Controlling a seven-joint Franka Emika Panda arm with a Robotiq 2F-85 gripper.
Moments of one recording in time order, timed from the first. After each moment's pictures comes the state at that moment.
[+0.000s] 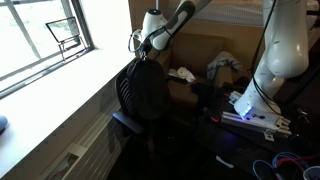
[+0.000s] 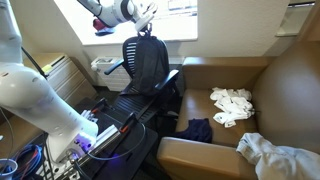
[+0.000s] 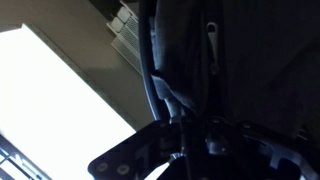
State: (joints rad) arm 0.12 0.48 0.00 -1.96 -0.26 2.84 -0.72
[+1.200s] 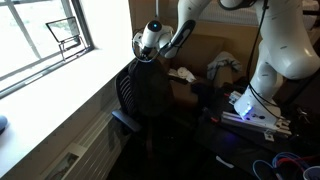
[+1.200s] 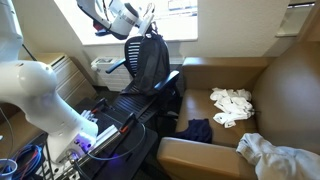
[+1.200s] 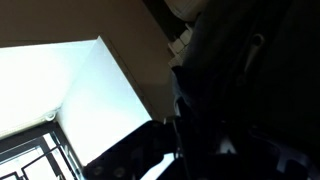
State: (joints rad) arm 0.49 0.60 -0.48 -1.91 -0.79 3.02 -0.21
